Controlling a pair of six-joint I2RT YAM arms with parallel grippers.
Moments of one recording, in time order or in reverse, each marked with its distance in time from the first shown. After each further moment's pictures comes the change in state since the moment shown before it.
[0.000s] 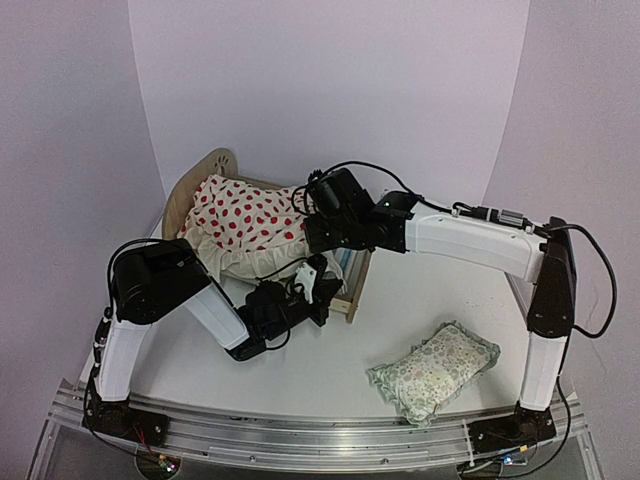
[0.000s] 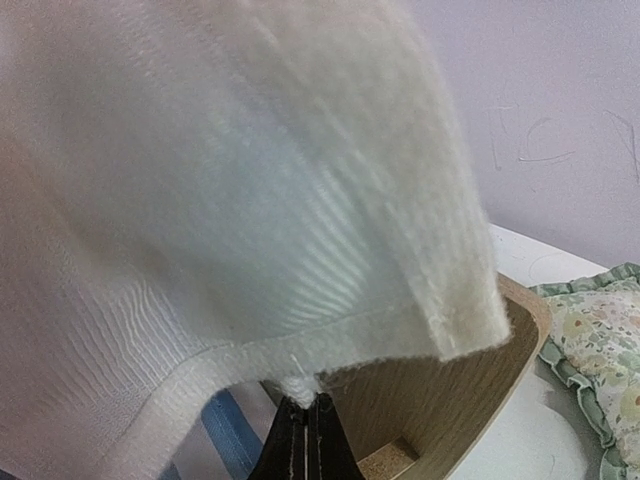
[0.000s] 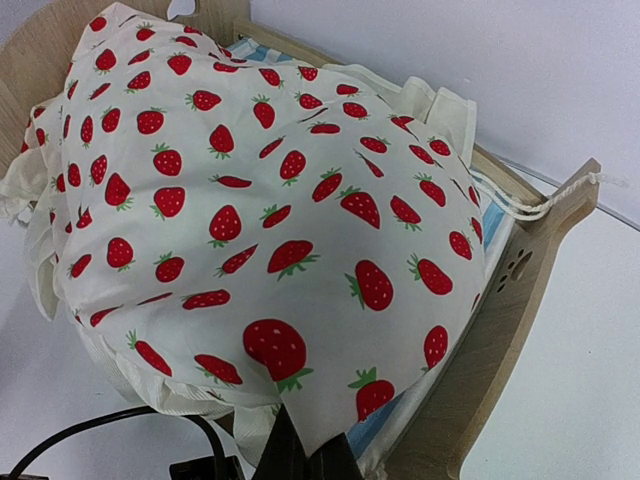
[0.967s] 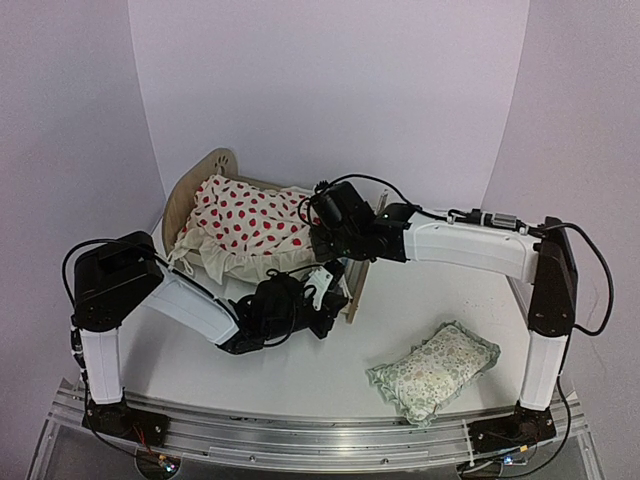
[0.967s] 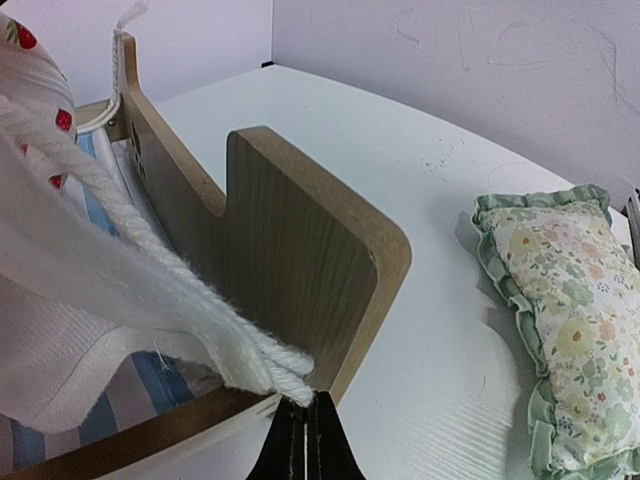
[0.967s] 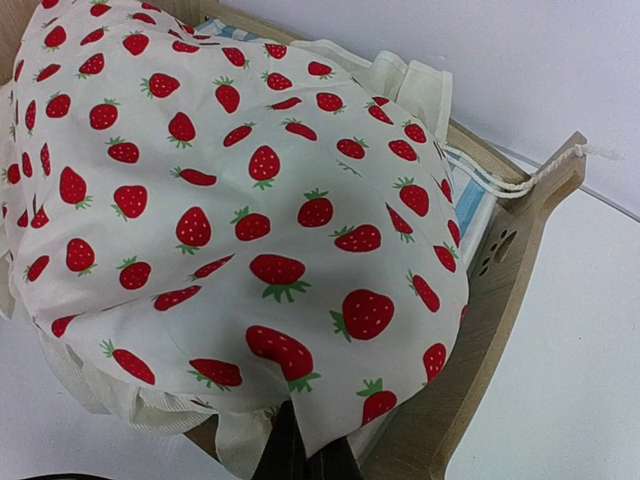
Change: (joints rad) left arm -0.078 -0.241 0.000 -0.542 -0.002 -0.051; right arm -0.016 -0.006 -0.103 0.063 0.039 -0.003
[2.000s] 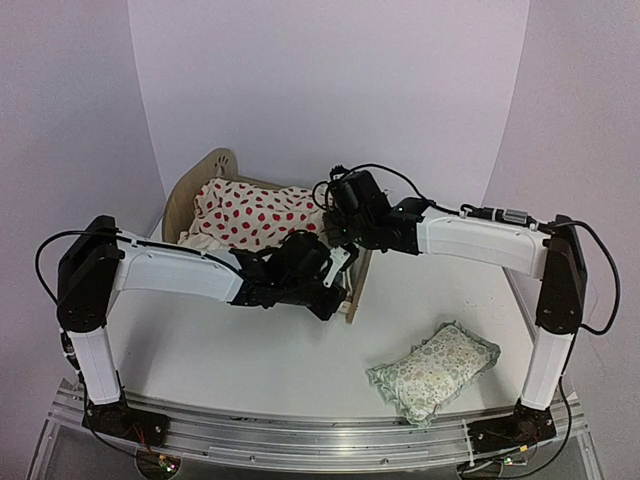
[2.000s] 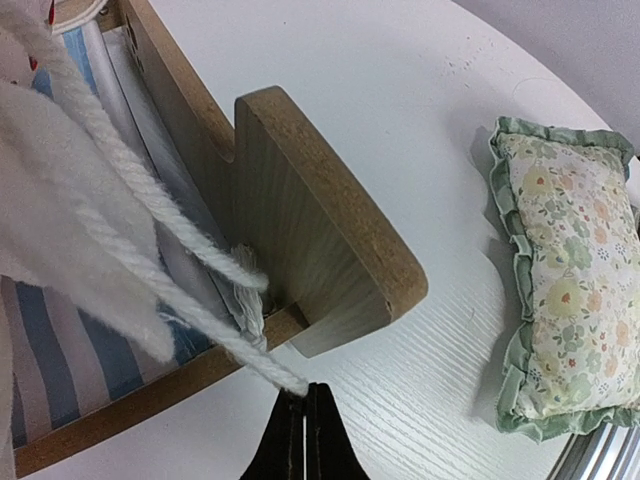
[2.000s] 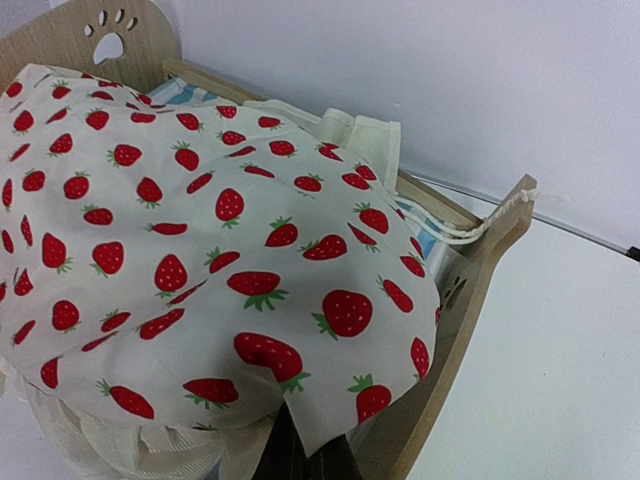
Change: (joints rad) left arm 0.012 -0.087 0.379 -0.864 0.037 -0.086; right arm -0.060 -0.041 -0.046 0.113 0.035 -0.074
